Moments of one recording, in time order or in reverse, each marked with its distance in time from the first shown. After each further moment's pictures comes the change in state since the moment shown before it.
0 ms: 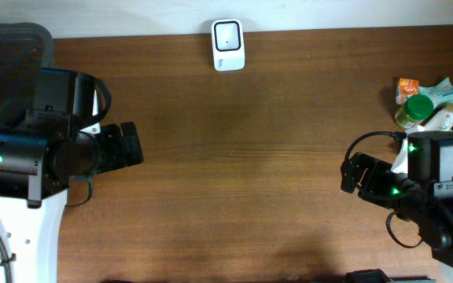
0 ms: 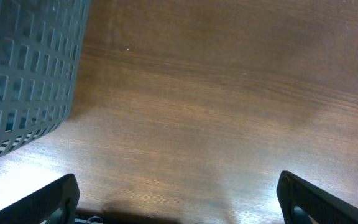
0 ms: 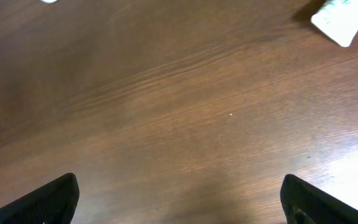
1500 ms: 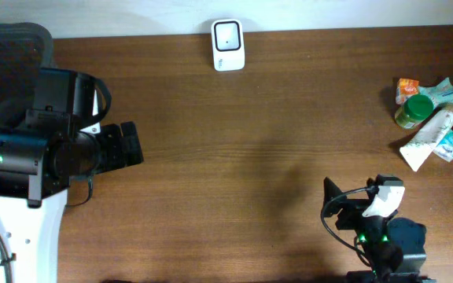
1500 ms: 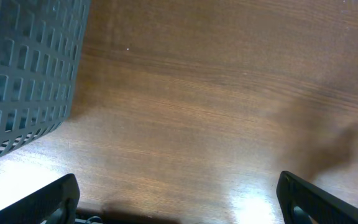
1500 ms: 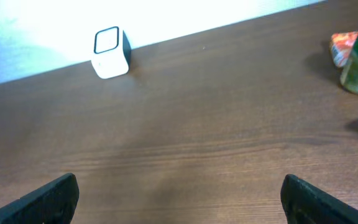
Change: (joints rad) left arm 0.000 0.000 0.000 0.000 0.000 0.000; right arm -0.084 -0.813 -1.041 0.885 -0.097 -0.208
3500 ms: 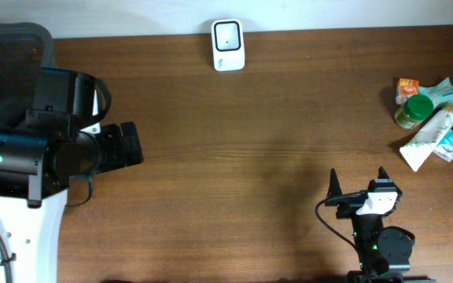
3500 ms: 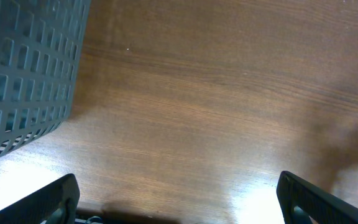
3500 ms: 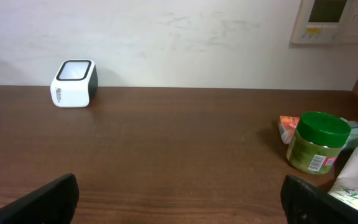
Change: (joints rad) left arm 0.000 0.000 0.000 0.000 0.000 0.000; right arm -0.026 -0.140 -0.298 0.419 0.102 -0.260
